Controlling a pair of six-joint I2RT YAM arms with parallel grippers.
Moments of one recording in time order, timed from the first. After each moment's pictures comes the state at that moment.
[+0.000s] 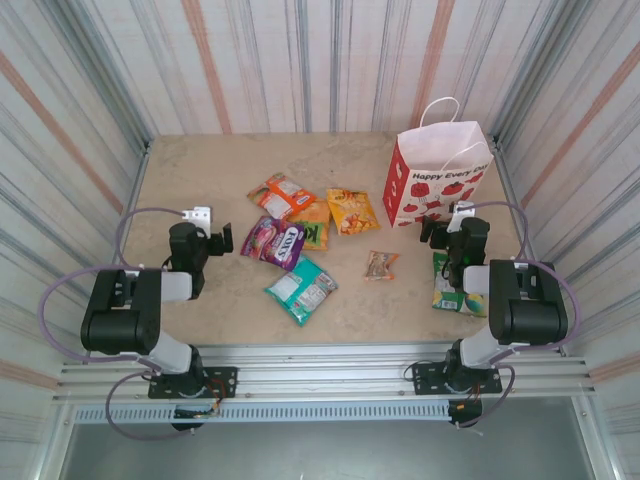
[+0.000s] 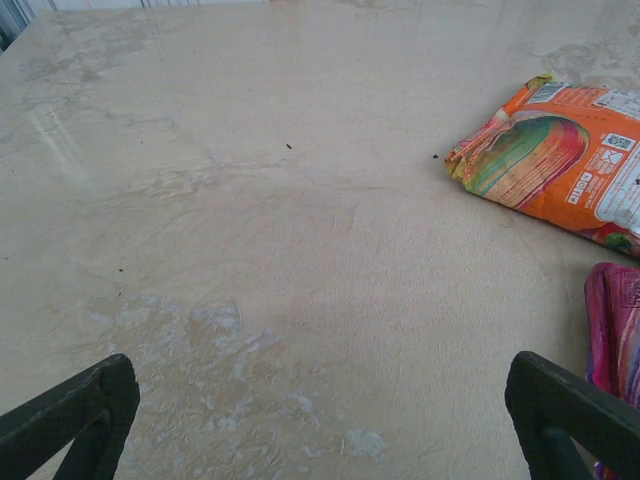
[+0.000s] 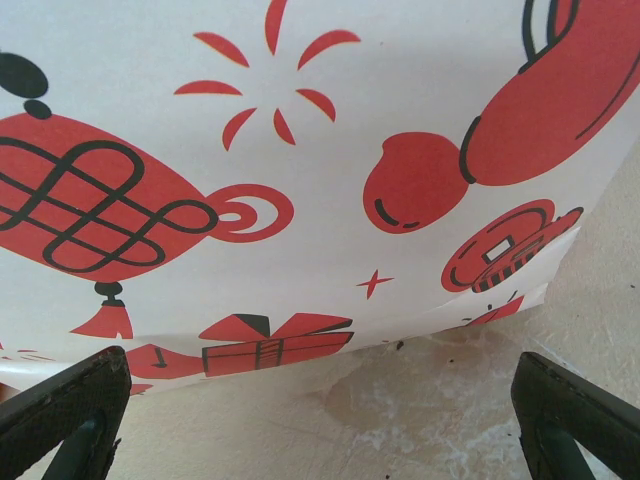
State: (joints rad) left arm -0.02 1.51 0.40 0.69 0.02 0.05; right arm -0.07 1.54 0.41 0.72 -0.10 0.10
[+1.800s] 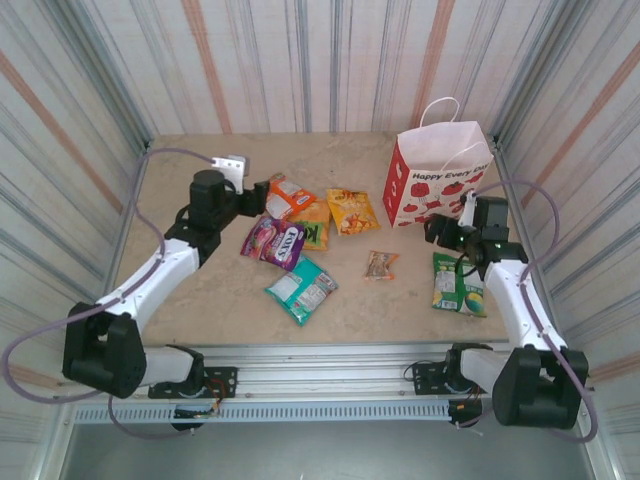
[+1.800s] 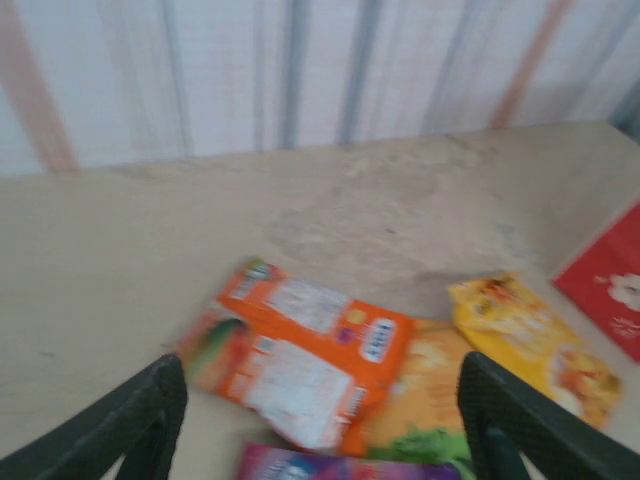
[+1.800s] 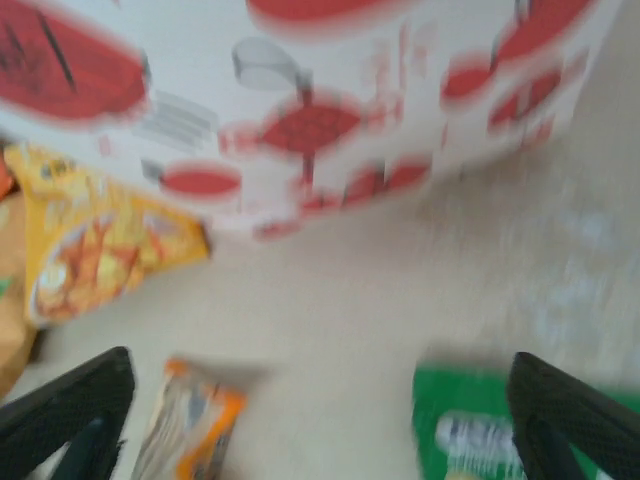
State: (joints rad) left arm -0.34 1.32 0.91 0.02 0.07 -0.13; right arm -0.06 1.07 0.76 -0.52 -0.23 0.28
